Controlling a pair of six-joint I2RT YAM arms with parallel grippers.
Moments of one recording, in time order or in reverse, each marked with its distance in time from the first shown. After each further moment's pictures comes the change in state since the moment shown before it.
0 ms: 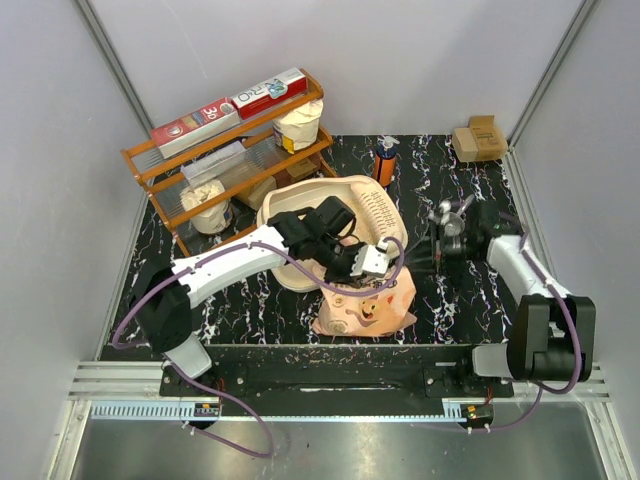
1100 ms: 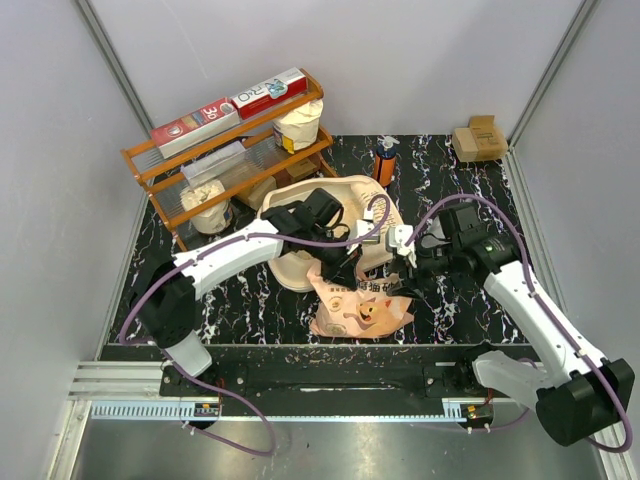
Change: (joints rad) left arm 0.105 0.029 -0.032 0.064 0.164 -0.513; right arm 0.374 -0.297 0.193 -0.230 0.478 -1.463
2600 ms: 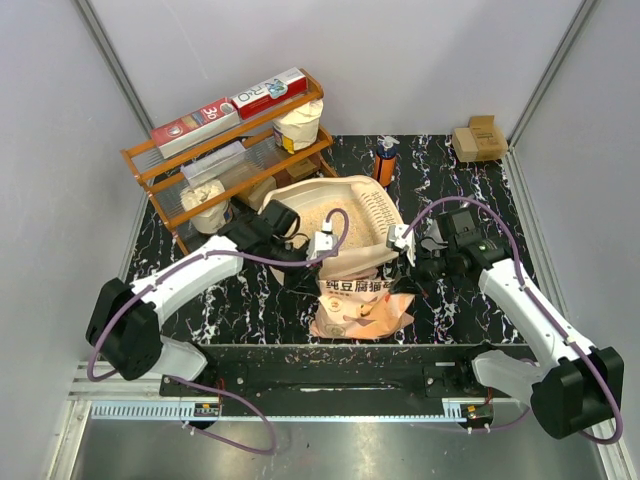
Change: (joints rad) left arm 0.139 -0.251 -0.282 -0.031 -0.008 0.214; right arm -0.045 0.047 -0.084 0.023 0.020 0.154
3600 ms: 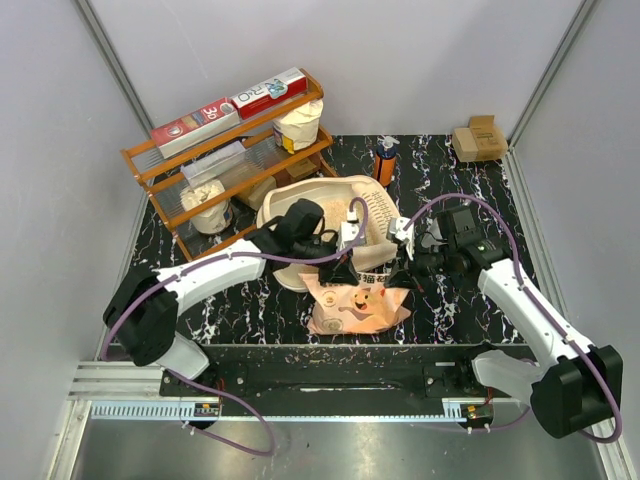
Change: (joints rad) left arm -0.137 0.123 0.040 0.426 -0.041 -0.260; right arm -0.001 0.003 -0.008 0.086 -0.013 0.088
